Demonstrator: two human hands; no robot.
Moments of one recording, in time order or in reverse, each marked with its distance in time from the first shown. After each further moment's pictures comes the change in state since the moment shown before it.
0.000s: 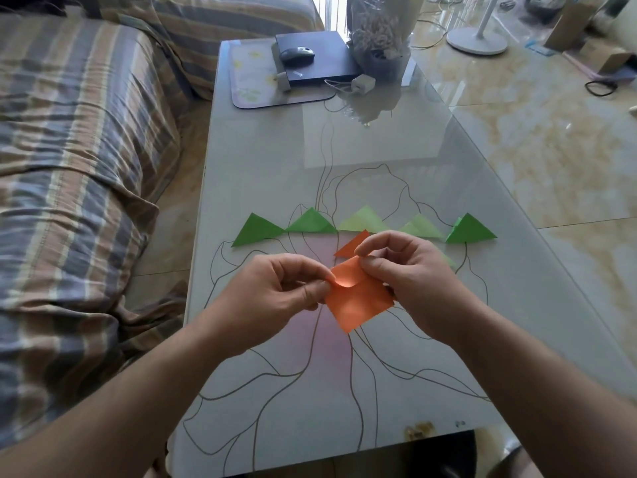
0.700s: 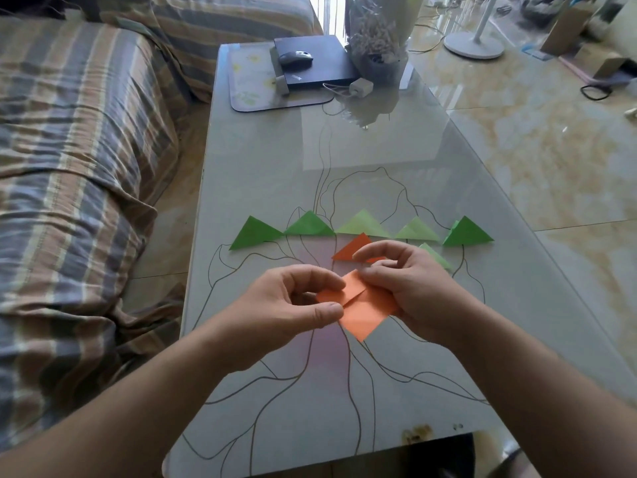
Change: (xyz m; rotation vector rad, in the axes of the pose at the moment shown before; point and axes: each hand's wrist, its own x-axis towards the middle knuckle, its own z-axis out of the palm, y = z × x) left_hand -0.002 -0.001 0.010 -0.159 -0.118 -0.135; right_hand 0.003 0.002 -0.003 0.138 -0.014 0.205
